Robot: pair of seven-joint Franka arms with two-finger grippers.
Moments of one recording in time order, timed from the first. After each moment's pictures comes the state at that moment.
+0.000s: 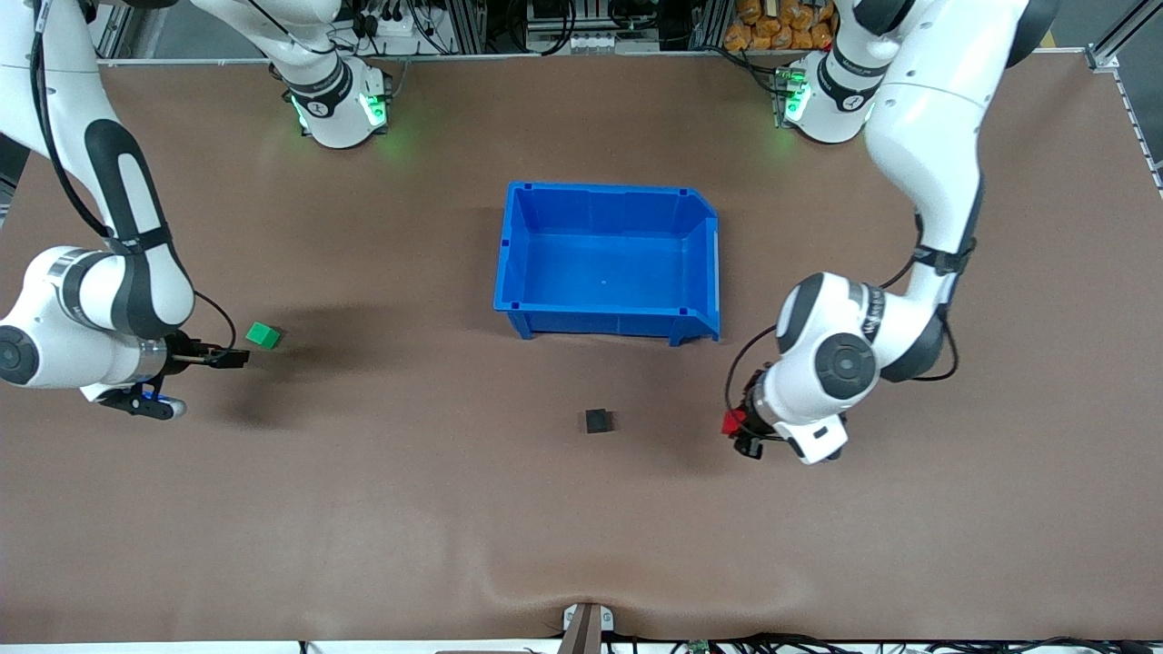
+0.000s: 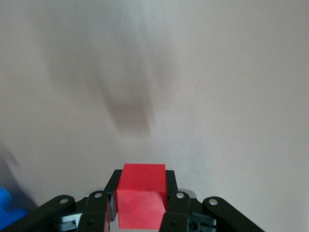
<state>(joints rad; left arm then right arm) -0.31 0.77 -0.10 -1.38 -0.01 2.18 -1.77 -0.16 0.51 -0.05 -1.82 0.02 2.01 0.05</state>
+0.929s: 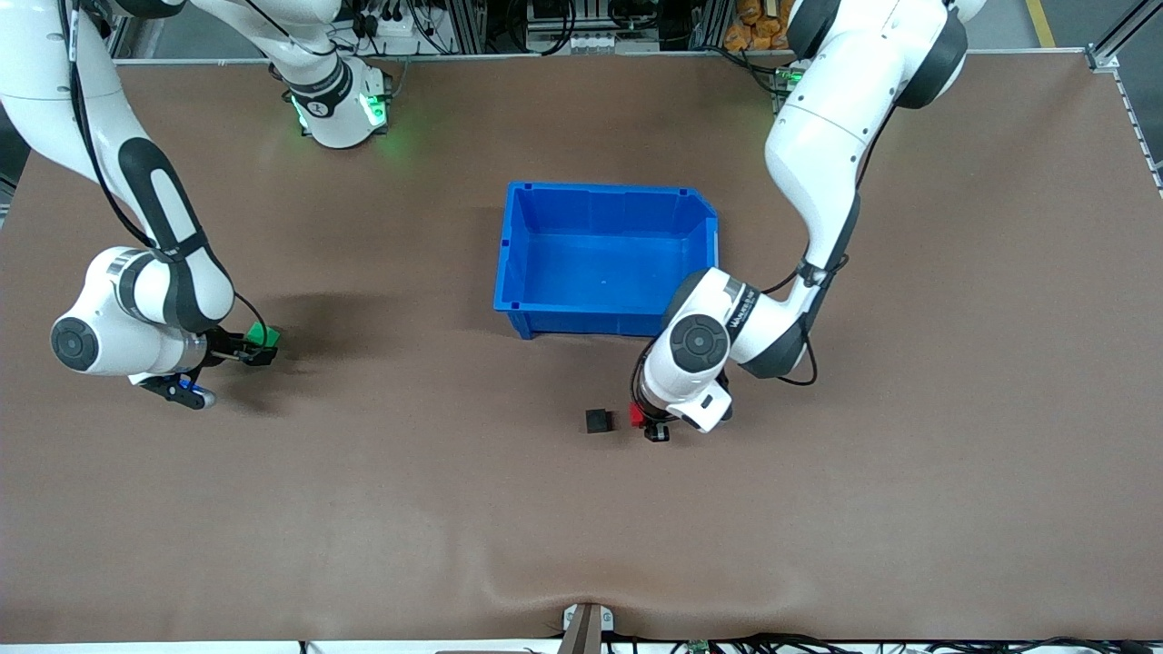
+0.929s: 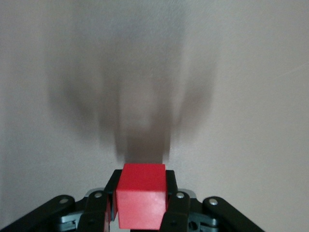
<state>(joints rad) -0.52 0.93 -0.08 -1.26 -0.01 2.26 -2.23 -0.15 0.54 -0.04 -1.95 0.06 2.18 0.17</state>
